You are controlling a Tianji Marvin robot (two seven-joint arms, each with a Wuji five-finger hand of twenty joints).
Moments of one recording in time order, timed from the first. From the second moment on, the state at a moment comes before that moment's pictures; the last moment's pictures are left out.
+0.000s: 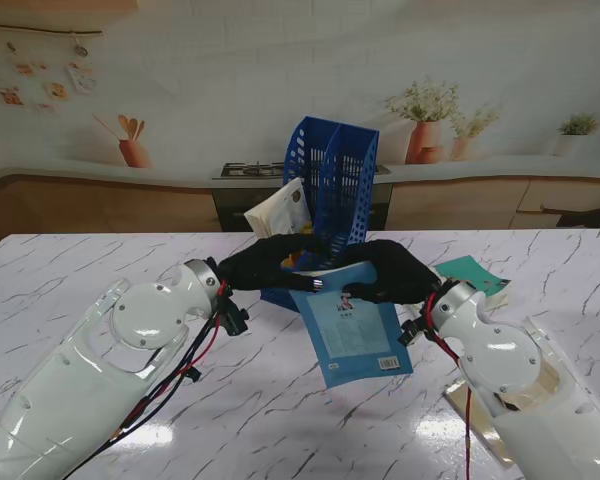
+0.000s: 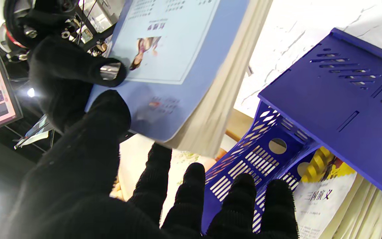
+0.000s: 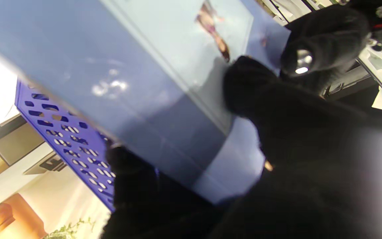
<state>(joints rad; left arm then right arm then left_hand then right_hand) 1.30 -1.07 -1.07 -1.75 0.15 0.04 -0.39 -1.55 -1.08 1.30 -1.83 -0.29 -0.20 0.23 0.79 -0.42 0.46 -0.07 0.46 0.18 0.38 0.38 0.34 0.23 0.14 0.30 0.18 0.40 0.12 0.38 -0.09 0.37 0.45 0.42 0.85 -0.74 1.04 -0.35 0.77 0.14 0.74 1.08 0.94 0.11 0.92 0.95 1.06 0.07 1.09 0.76 0.90 0.25 1.59 0.91</state>
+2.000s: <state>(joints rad) 1.27 -1.11 -1.02 -1.60 -0.05 0.04 -0.34 -1.63 -1.10 1.39 -1.91 -0.35 -0.08 0.10 0.85 -0.80 0.90 -0.09 0.65 0.12 1.34 1.36 1.18 0.16 0.36 0.93 1.20 0.12 1.14 0.88 1.03 0.16 1.59 0.42 0.58 -0.35 0.52 -0.12 0.57 0.03 0.37 0.72 0.62 0.09 0.39 0.44 0.74 0.07 0.33 0.46 0.24 0.28 1.08 0.76</state>
